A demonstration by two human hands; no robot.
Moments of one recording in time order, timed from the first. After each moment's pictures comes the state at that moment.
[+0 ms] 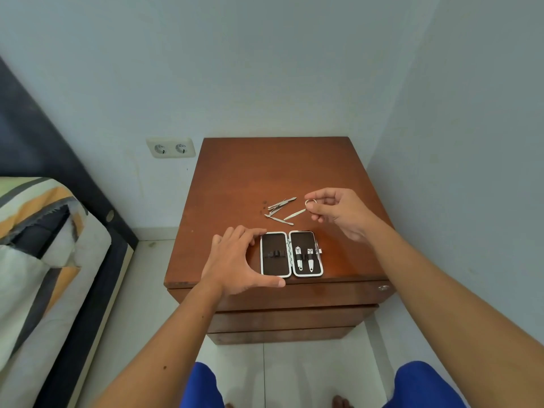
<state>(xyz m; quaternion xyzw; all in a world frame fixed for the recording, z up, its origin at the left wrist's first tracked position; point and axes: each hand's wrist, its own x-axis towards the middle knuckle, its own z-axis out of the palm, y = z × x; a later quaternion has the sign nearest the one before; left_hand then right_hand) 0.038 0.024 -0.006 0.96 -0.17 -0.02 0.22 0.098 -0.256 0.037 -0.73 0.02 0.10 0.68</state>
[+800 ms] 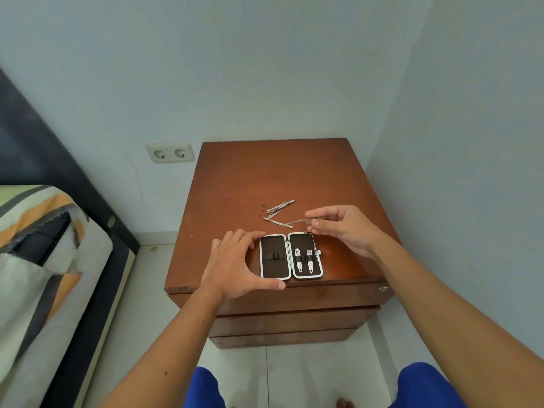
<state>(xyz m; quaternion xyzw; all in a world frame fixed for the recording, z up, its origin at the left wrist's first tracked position) 0.039 0.024 -0.007 0.96 -0.17 -0.02 0.23 0.076 -0.270 0.020 -0.69 0.02 0.14 0.71</state>
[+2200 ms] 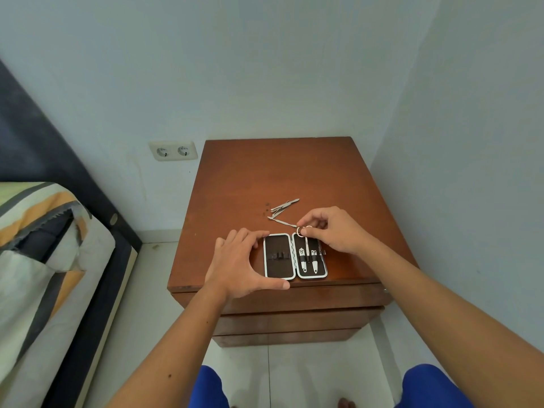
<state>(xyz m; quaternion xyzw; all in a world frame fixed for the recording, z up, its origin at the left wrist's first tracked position) 0.039 0.023 -0.006 0.96 -0.17 -0.02 0.22 0.087 -0.246 0.013 -0.91 -0.09 0.08 0.40</state>
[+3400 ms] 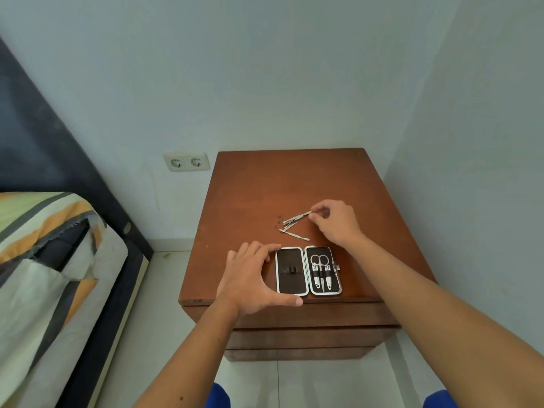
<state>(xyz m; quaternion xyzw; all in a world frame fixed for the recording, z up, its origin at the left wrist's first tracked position) 0.038 0.024 -0.004 0.96 -0.17 -0.02 0.22 0.142 -0.221 0.002 -0.93 0.03 -0.06 0.36</state>
